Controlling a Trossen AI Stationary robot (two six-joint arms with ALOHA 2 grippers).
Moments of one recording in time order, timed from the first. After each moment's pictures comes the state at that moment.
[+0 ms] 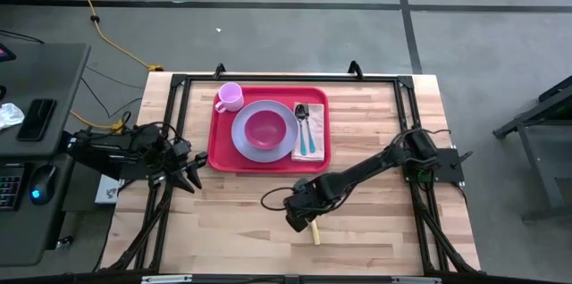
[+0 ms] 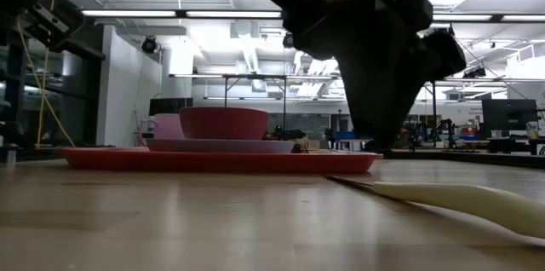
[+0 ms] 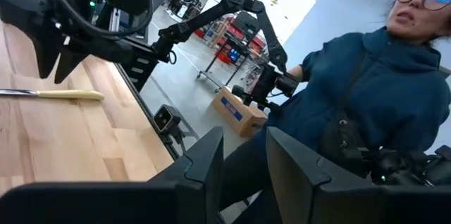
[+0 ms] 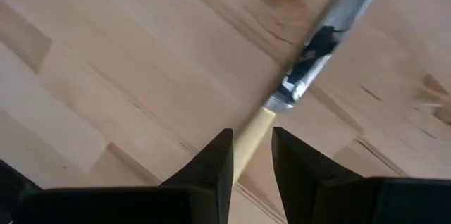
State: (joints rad) left arm -0.11 0.01 0.10 0.00 0.68 -0.64; right arm 0.38 2.05 1.56 -0.86 -0.06 1.28
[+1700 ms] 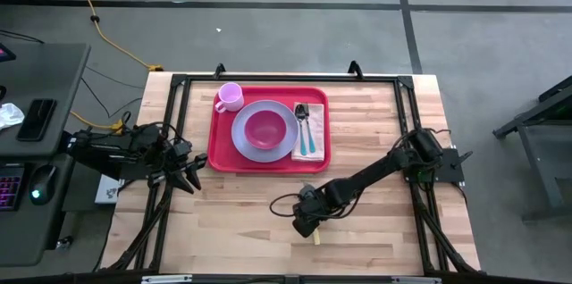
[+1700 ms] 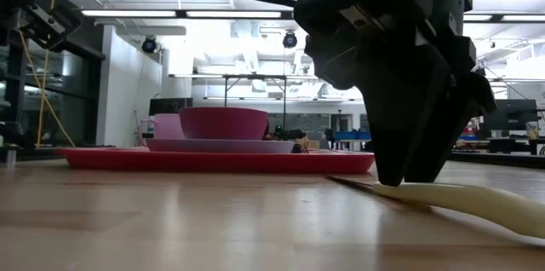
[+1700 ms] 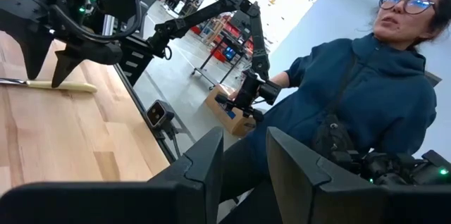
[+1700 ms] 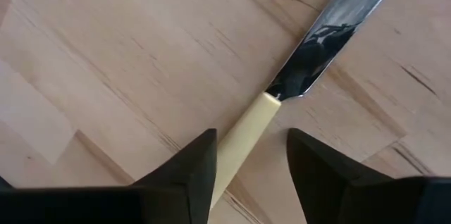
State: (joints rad) left arm -0.11 0.01 0.10 0.01 0.69 -0.69; right arm 0.40 2.06 1.36 -0.60 -0.05 1.28
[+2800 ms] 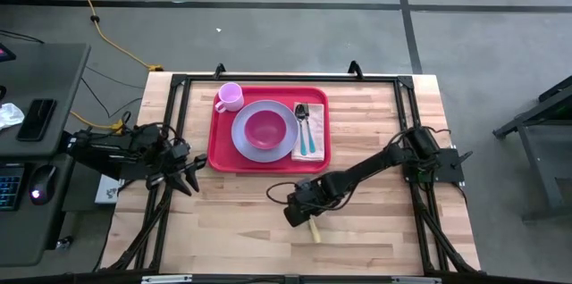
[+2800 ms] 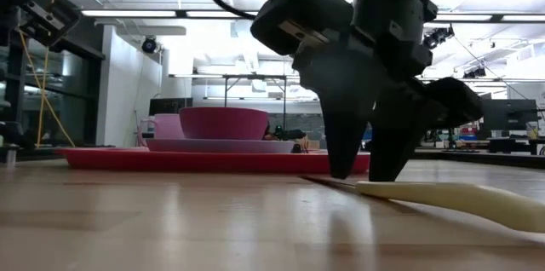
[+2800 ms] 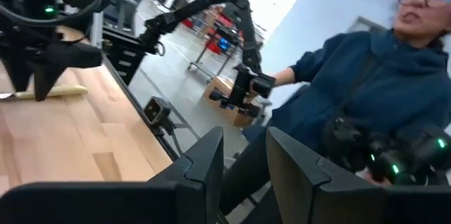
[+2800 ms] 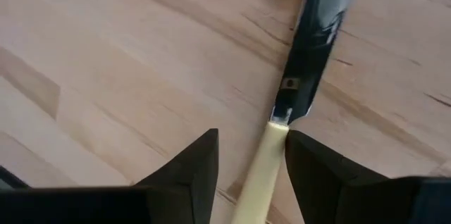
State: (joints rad) left arm -0.11 0.01 0.10 0.00 0.74 -0.60; right arm 0.33 2.10 1.36 -0.51 -0.09 1.45
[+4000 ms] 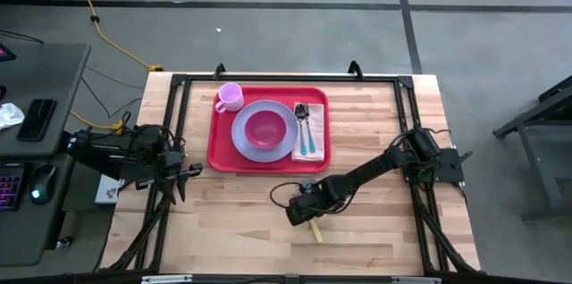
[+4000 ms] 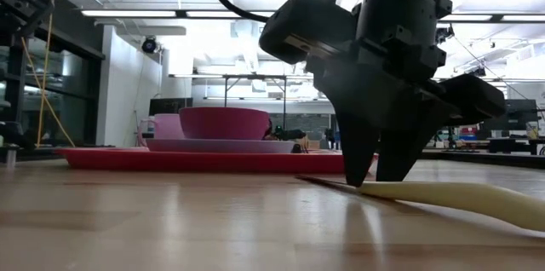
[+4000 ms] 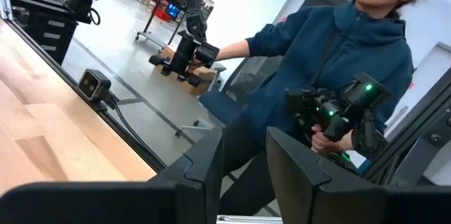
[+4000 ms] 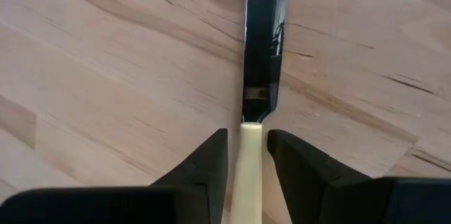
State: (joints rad) left arm -0.11 0.01 0.10 0.00 0.99 -0.57; right arm 0.35 2.12 1.37 -0.65 0.01 1.54
